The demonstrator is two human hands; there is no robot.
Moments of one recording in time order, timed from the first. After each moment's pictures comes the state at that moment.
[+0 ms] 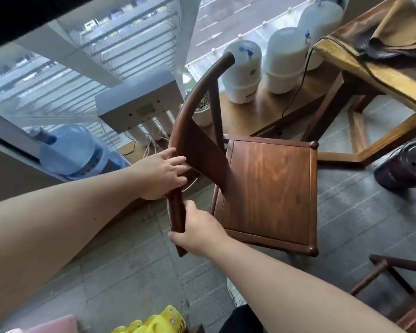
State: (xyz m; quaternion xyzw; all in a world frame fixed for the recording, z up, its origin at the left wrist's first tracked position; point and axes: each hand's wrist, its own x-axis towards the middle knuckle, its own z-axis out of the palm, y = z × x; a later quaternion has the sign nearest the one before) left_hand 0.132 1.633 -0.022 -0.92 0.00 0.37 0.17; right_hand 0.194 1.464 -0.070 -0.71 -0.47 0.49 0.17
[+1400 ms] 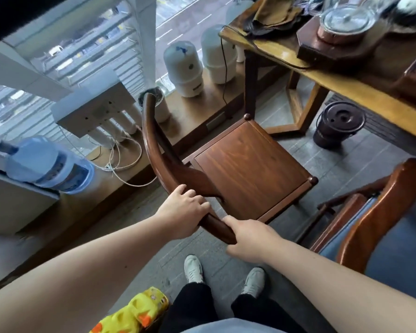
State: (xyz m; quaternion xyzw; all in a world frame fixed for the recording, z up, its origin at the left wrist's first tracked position) left_hand 0.199 1.309 -0.048 -0.97 -0.02 0.23 0.06; right_hand 0.322 1.142 -0.061 -0.74 -0.51 0.44 0.05
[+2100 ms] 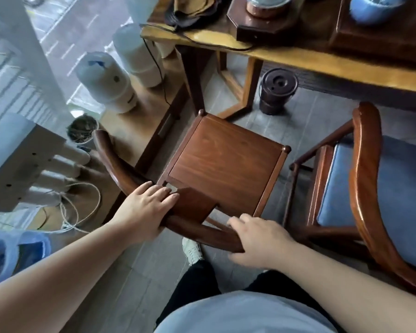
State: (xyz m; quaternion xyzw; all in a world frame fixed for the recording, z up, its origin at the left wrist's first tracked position) left_hand 0.210 1.489 -0.064 -0.98 0.13 0.17 0.04; right_hand 0.279 1.207 -0.059 -0.84 -0.38 0.37 0.04
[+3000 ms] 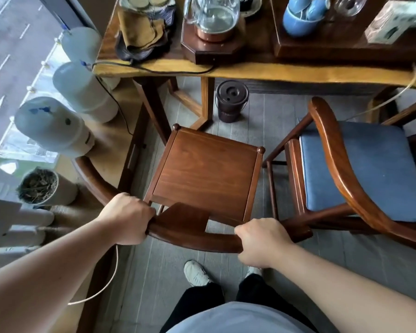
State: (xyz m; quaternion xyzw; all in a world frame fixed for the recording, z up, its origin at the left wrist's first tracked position) left_hand 0.300 1.576 -0.059 -0.92 0.25 0.25 0.13; right_hand 0.276 1.265 -0.055 -0.90 -0.26 0.34 -0.01
